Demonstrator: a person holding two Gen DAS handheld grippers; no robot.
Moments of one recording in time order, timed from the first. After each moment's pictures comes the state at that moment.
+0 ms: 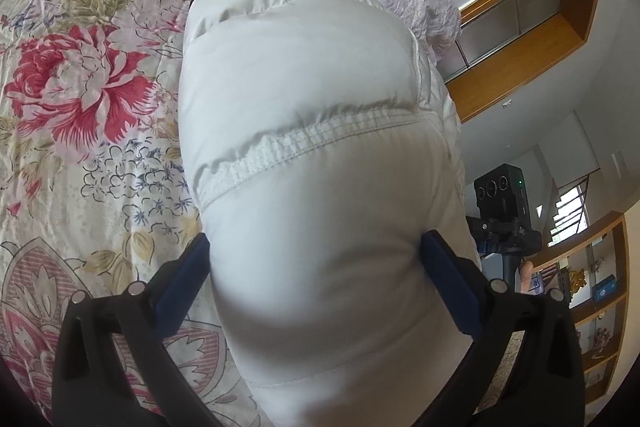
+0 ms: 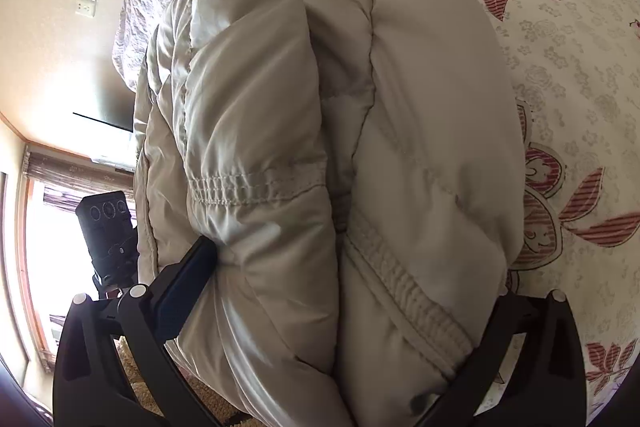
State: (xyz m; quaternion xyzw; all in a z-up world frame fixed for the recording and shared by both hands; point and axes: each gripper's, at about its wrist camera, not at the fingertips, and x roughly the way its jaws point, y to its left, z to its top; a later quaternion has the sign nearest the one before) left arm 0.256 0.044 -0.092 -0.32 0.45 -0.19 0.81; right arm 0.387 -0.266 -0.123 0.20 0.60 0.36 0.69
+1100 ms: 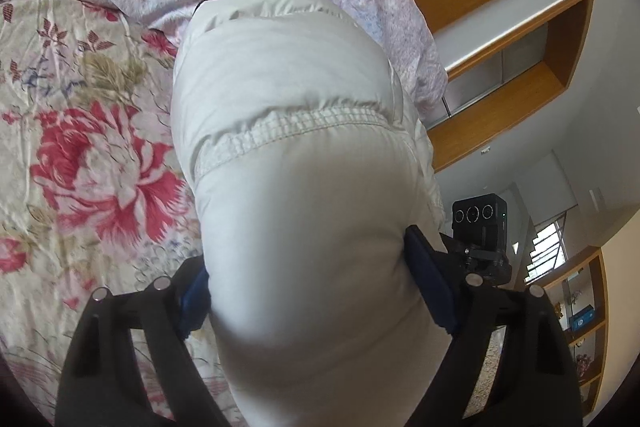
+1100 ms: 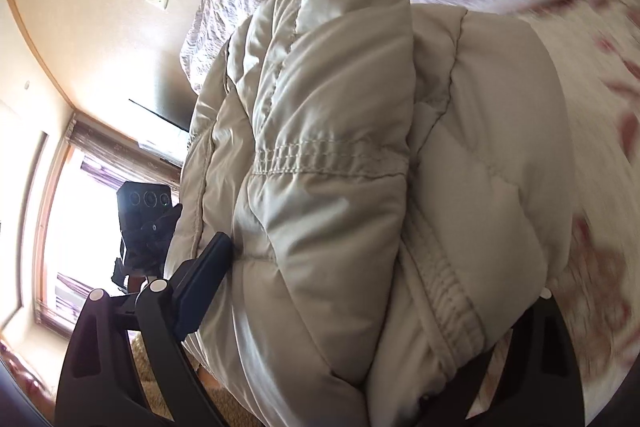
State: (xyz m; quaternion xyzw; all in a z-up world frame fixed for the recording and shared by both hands) left arm 0.267 0.118 -0.058 -0.37 0.38 -0.18 0.83; right arm 0.403 -0.192 -0.109 0.20 0.50 0.47 0.70
